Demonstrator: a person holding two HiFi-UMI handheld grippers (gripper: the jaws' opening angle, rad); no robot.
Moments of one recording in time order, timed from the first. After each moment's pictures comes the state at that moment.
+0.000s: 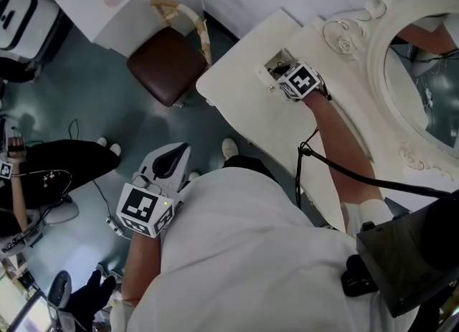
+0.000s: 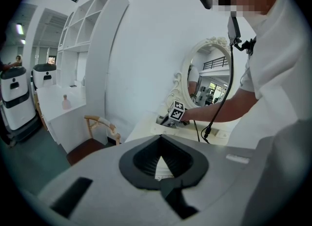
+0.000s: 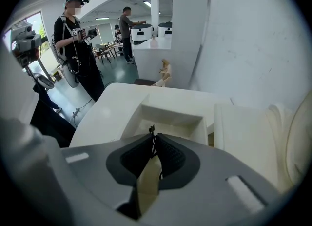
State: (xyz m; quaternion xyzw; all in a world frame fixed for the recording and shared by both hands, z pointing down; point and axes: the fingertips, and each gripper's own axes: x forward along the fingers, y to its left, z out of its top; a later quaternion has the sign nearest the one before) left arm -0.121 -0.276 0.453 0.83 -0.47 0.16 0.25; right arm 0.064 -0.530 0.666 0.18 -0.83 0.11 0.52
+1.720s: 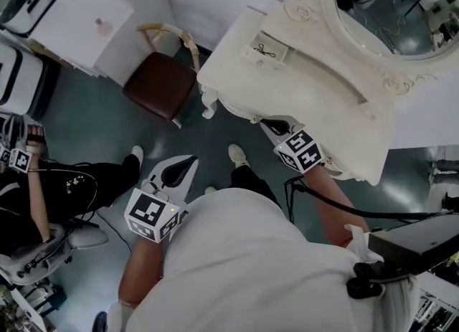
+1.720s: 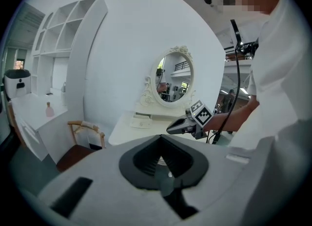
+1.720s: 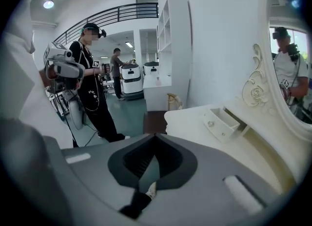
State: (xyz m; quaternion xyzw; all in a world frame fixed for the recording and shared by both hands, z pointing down) left arm -0.180 -0.115 0.420 0.91 -0.32 0.16 0.20; right arm -0.012 -0.199 0.528 0.33 -0.87 0.15 0.32
